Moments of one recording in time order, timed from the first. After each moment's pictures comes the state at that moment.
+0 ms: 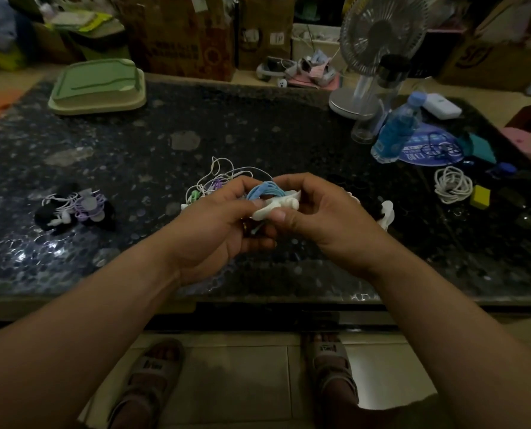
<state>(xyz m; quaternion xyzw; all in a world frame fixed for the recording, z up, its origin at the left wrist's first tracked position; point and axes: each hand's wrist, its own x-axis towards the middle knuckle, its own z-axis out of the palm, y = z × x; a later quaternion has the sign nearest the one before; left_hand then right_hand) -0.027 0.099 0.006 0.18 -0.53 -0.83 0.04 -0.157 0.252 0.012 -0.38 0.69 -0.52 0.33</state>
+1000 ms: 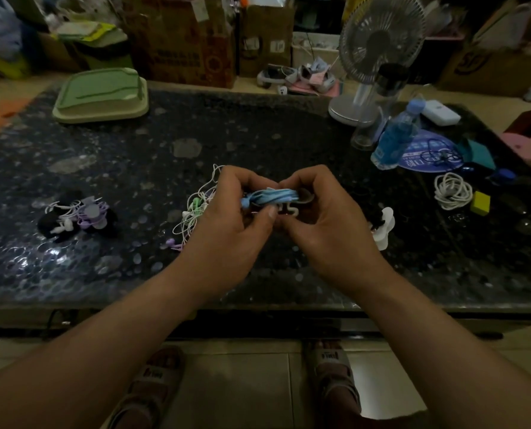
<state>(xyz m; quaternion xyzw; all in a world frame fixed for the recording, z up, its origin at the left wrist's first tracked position) -0.023 0.117 -0.001 0.08 -0.79 -0.55 0.28 -0.144 0.245 0.003 -0.44 0.72 -0.53 0.11</state>
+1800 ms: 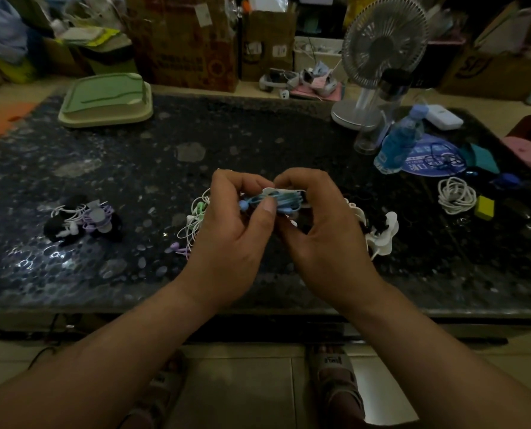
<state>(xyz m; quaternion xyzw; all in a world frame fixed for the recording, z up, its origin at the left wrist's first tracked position) -0.024 0.125 0.003 0.08 -0.74 -0.57 0.36 -0.125 0.238 0.007 -0.48 0.70 -0.52 -0.01</state>
